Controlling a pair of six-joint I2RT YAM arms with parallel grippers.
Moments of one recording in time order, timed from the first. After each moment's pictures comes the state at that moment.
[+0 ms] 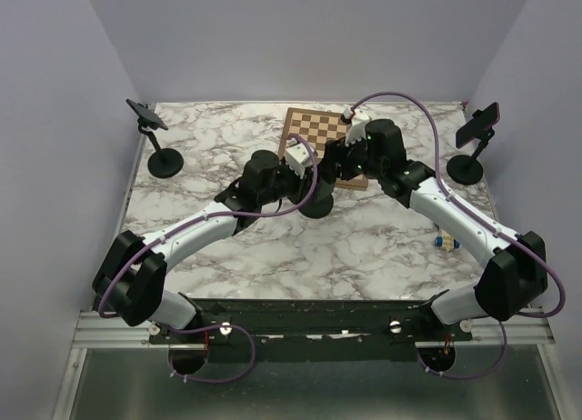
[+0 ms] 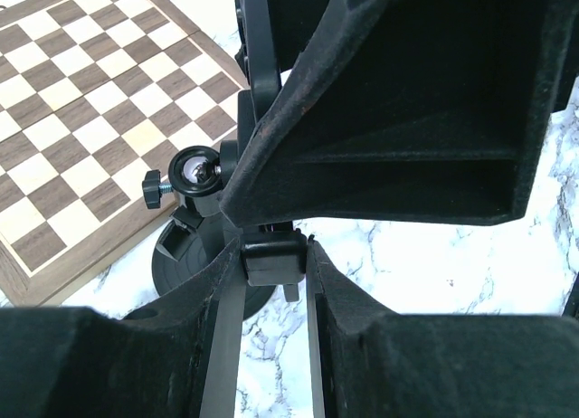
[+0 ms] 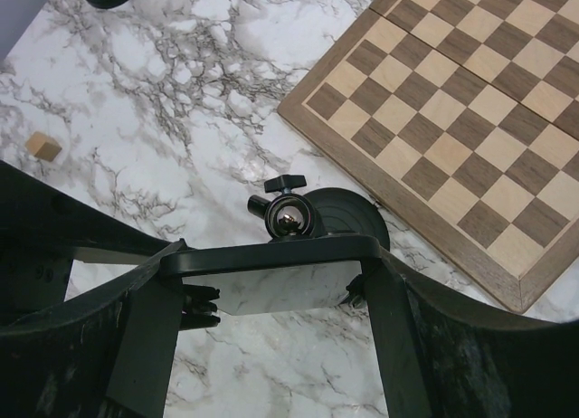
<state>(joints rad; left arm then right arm) -0.67 1.43 0.93 0.20 0.28 -0.05 0.53 1.44 1.19 -0.21 -0.16 0.15</state>
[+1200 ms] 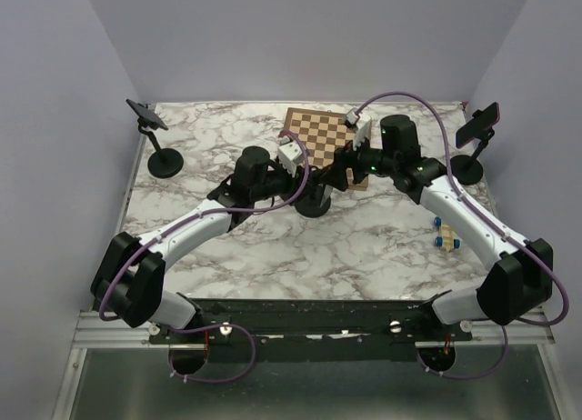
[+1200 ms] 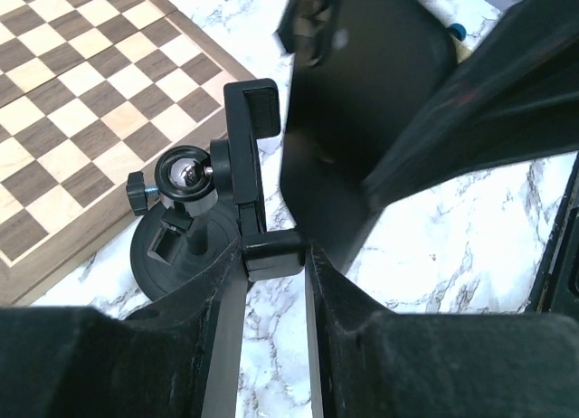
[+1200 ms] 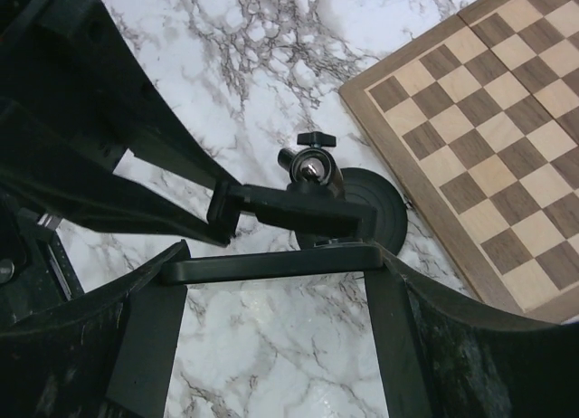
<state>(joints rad) -0.61 1.42 0.92 0.18 0.43 -0.07 0.45 1.42 1.20 -0.27 -0.53 -0.05</state>
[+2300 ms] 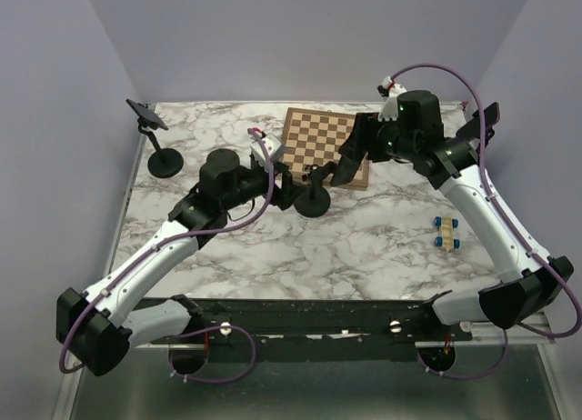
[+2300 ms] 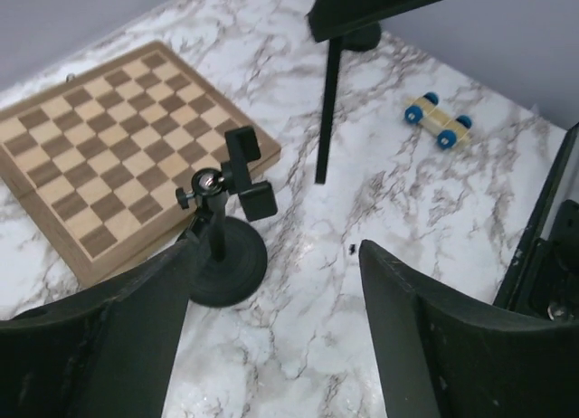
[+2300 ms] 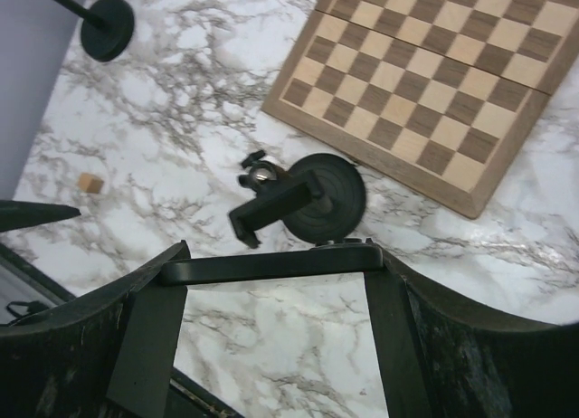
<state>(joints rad) -0.62 1.14 0.96 -0.04 0.34 -0.07 0.44 1.38 1.50 -0.67 -0.14 0.29</state>
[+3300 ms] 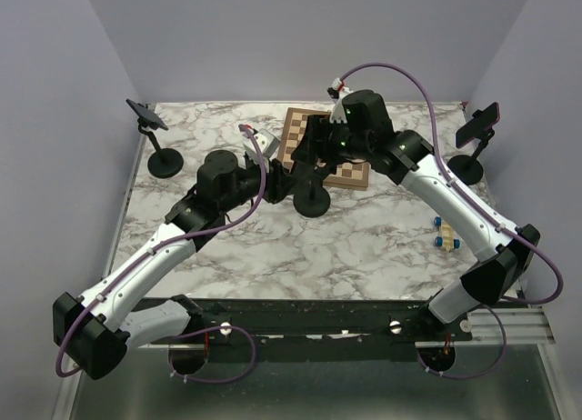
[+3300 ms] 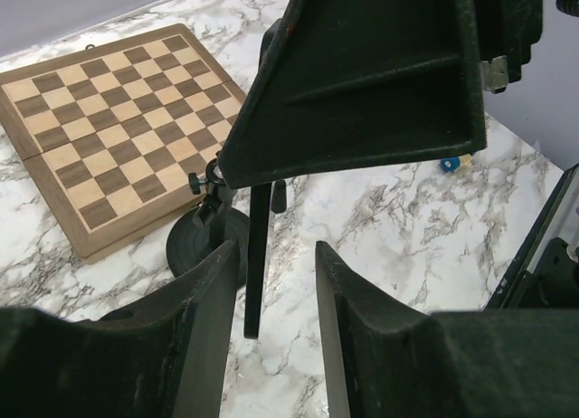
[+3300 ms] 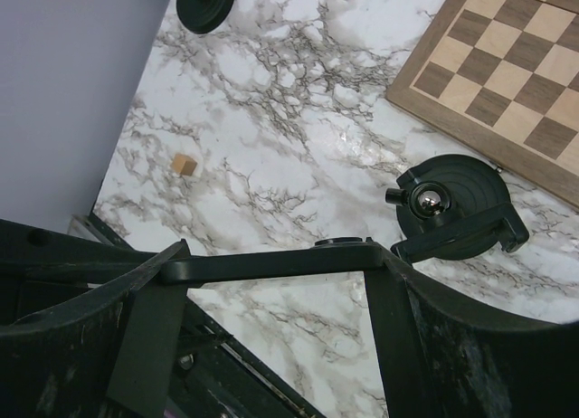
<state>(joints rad) -0.63 1.07 0.96 -0.06 0.25 -0.19 0.69 1.57 1.68 -0.65 -0.12 0.49</state>
